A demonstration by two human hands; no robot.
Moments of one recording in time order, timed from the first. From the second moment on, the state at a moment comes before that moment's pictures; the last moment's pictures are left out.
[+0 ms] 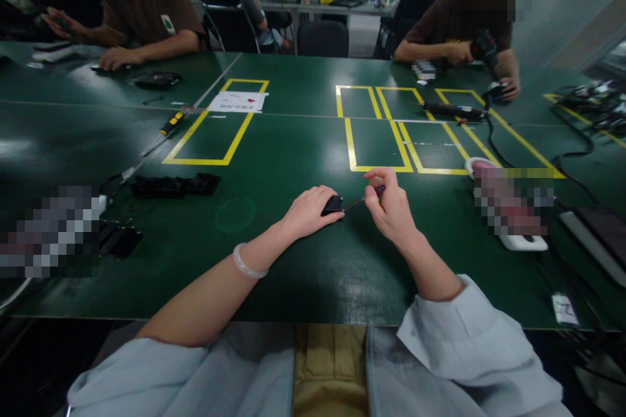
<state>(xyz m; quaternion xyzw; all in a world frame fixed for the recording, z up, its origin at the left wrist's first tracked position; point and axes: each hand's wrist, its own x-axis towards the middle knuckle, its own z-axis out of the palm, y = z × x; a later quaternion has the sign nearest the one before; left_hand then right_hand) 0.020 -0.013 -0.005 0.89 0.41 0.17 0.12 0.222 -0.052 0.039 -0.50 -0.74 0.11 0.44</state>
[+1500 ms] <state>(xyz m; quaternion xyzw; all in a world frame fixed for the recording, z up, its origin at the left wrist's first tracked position) 0.021 -0.013 -0.004 0.89 0.41 0.17 0.12 0.223 -0.051 0.037 -0.49 -0.76 0.05 0.43</state>
